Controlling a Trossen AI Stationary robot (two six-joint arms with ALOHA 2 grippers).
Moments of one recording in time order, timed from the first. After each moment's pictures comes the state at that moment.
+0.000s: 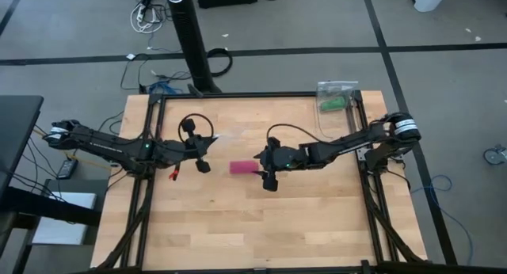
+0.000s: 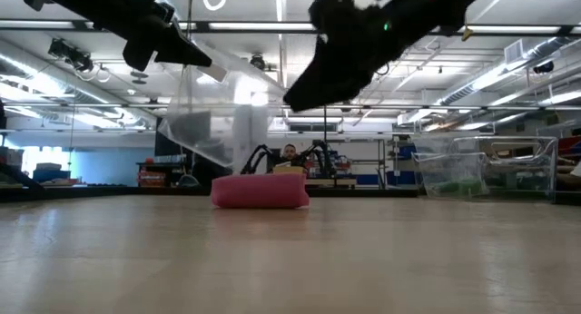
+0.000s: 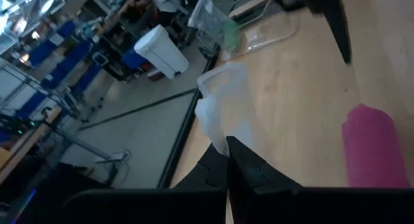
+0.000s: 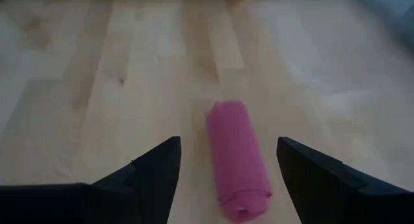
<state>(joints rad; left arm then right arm) -0.16 0.92 0.55 0.00 -0.72 0.39 0.13 1.65 0.98 0.10 0.25 0.09</state>
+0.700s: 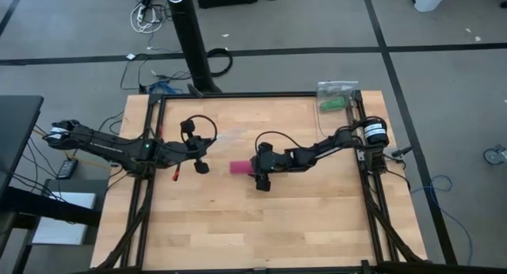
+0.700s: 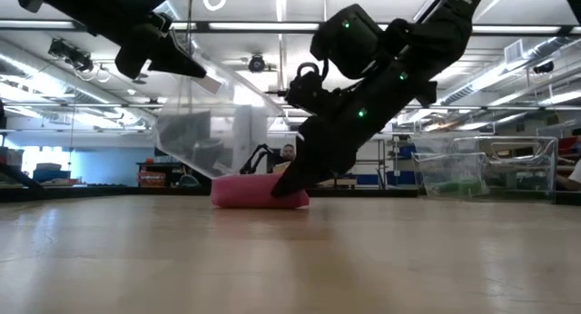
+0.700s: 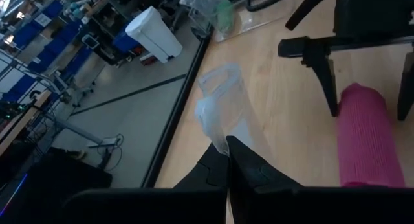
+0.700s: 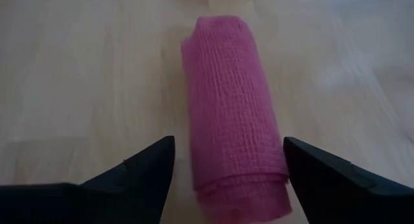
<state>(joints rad) -0.16 0.92 0.55 -0.09 -0.72 0.31 0.06 1.95 0.98 0.27 0.21 0.03</state>
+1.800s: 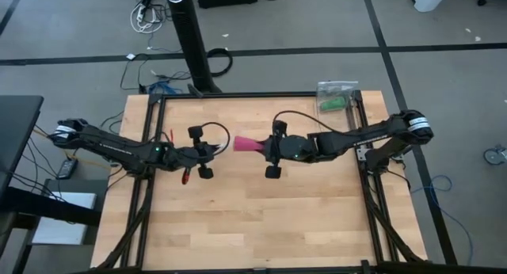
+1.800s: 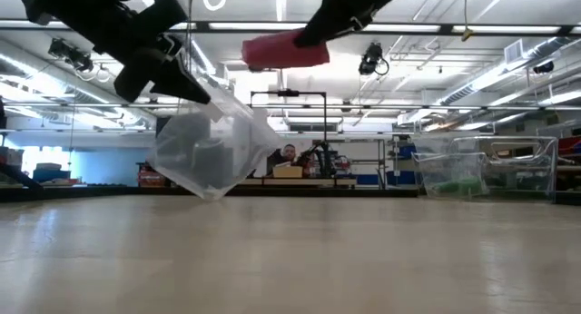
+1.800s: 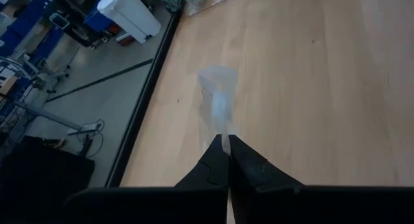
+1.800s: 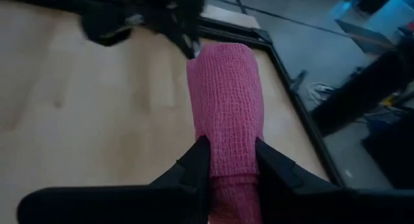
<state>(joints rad) -0.16 1.06 0.55 -0.09 -0.66 0.23 0.14 1.52 1.16 -0.17 0.47 -0.13</state>
